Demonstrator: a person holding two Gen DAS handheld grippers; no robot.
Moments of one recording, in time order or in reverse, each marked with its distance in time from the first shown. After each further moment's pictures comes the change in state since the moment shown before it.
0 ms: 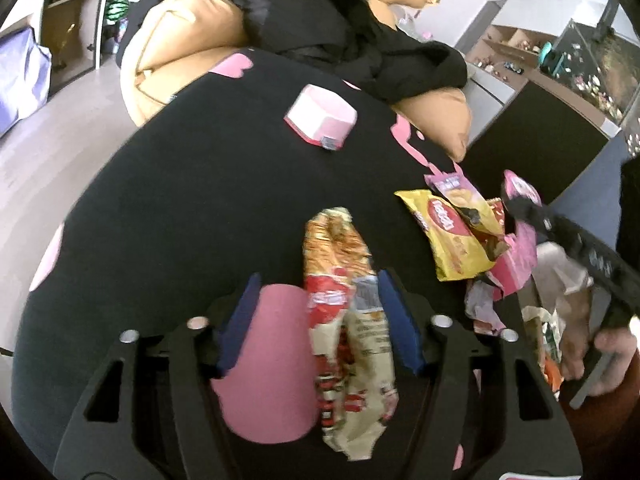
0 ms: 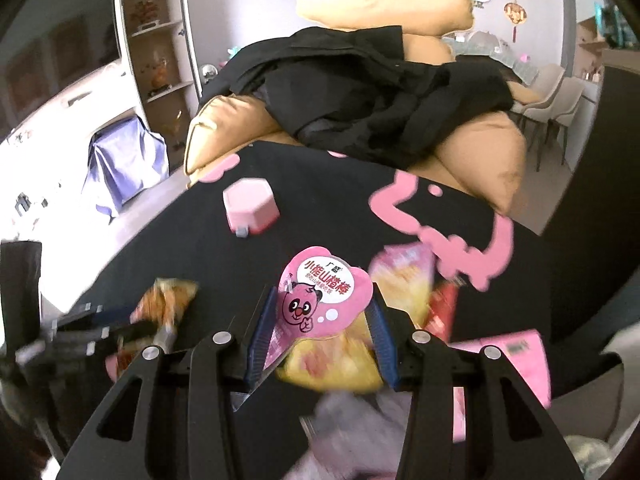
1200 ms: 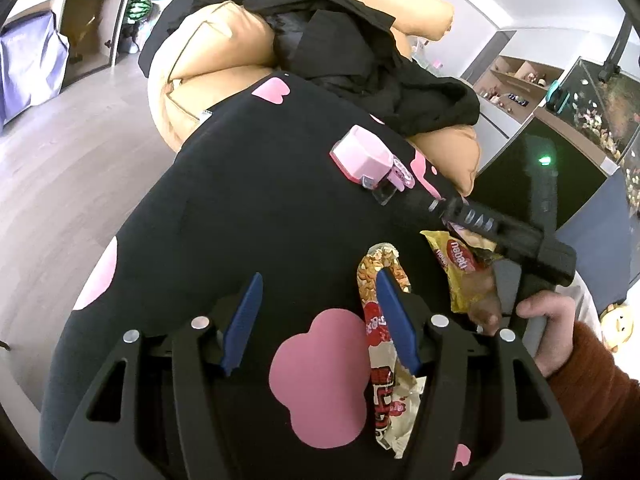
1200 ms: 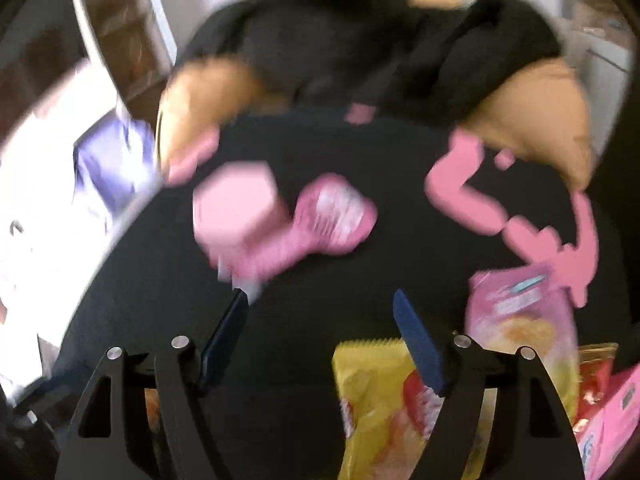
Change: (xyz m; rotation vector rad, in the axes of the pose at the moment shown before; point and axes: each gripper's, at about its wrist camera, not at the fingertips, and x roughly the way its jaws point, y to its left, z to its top) left arm -0.021 0.047 0.008 -0.076 -0.090 -0.018; right arm 0.124 0.019 0.038 0.143 0.074 0.021
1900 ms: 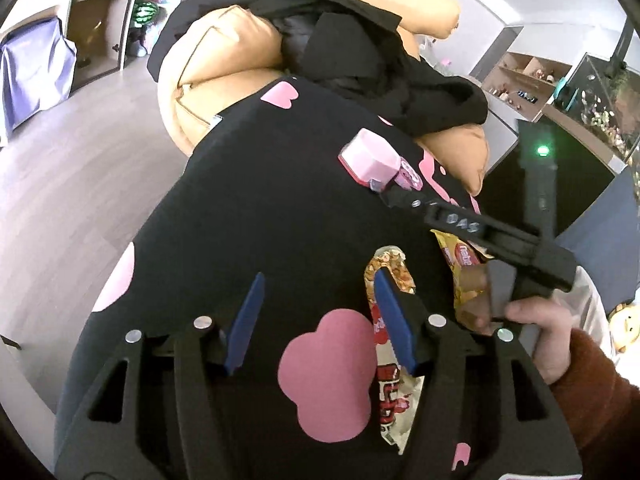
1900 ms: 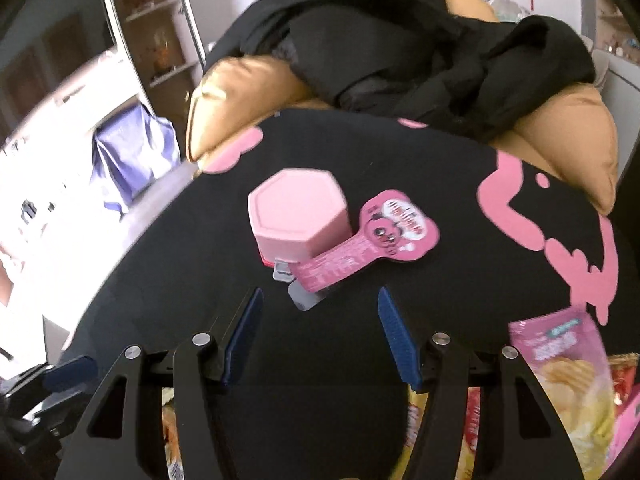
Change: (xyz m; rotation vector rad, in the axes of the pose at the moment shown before) left arm -0.006 -0.002 0.004 0.008 0.003 0.051; right arm 0.017 0.041 0.000 -0.103 0.043 0.058
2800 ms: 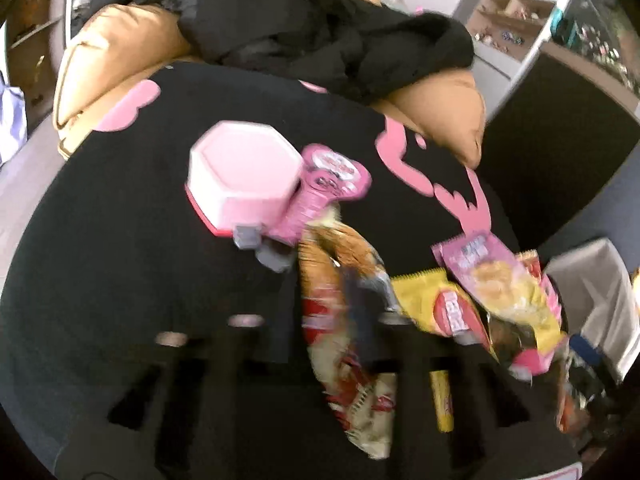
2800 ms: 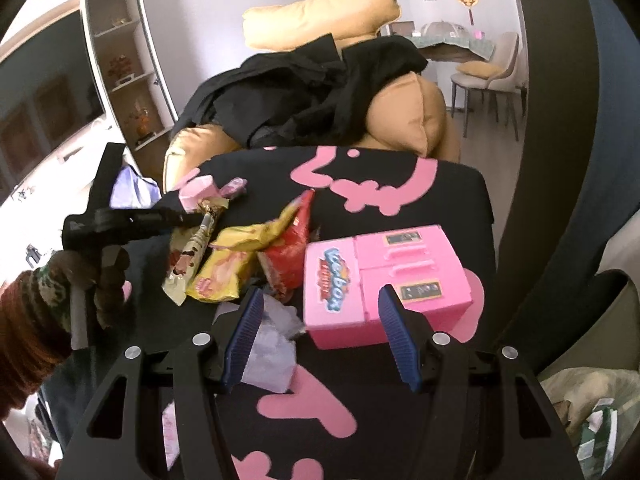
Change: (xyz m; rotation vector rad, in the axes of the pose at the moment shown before) left arm 0.127 -0.104 0.050 0.174 0.135 0.008; right arm -0.177 -0.152 -0.144 0.139 -0.232 -0.029
